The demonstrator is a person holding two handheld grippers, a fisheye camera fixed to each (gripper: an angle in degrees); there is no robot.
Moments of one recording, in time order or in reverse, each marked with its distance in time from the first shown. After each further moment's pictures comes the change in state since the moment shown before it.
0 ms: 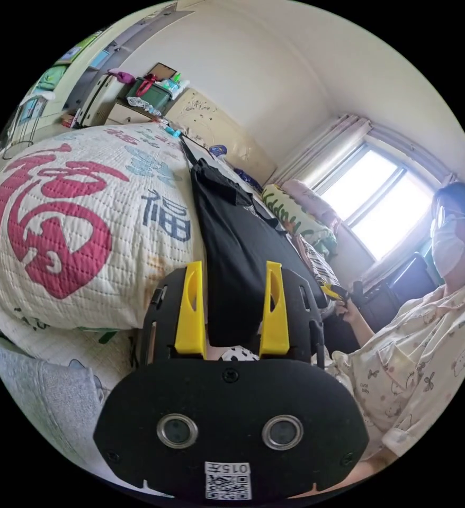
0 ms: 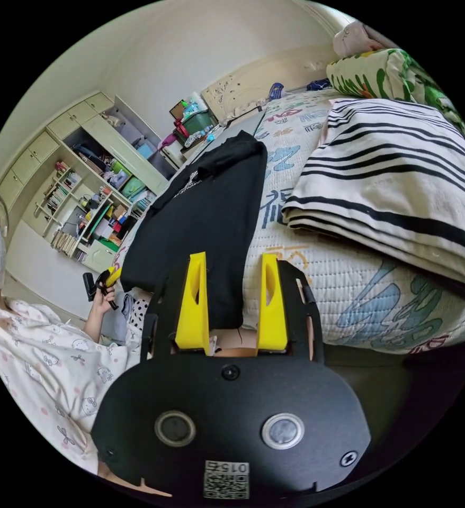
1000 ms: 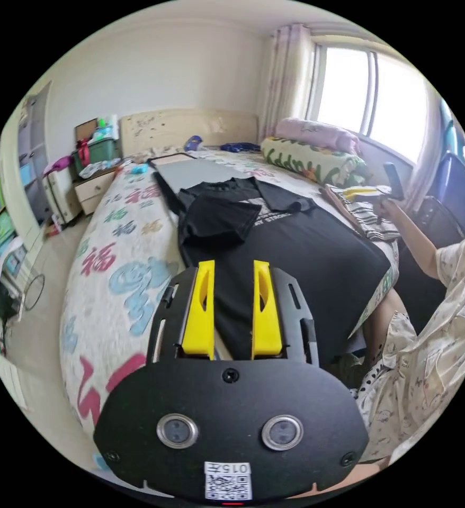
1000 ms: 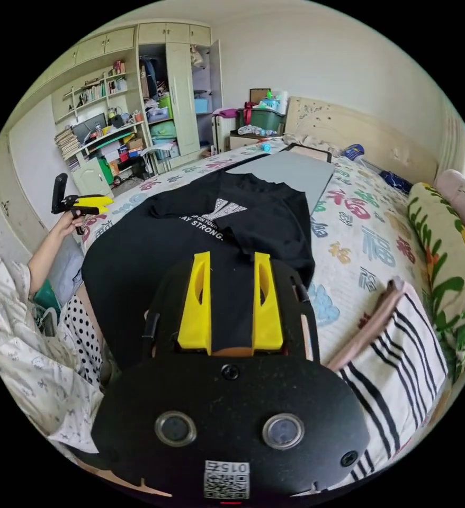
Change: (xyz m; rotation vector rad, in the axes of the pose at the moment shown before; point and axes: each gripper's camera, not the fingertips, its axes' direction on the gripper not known) left arm 0.164 -0.133 0.098 -0.206 -0.314 0.529; right arm -0.175 -0.243 0.002 -0.052 0.186 -0.591
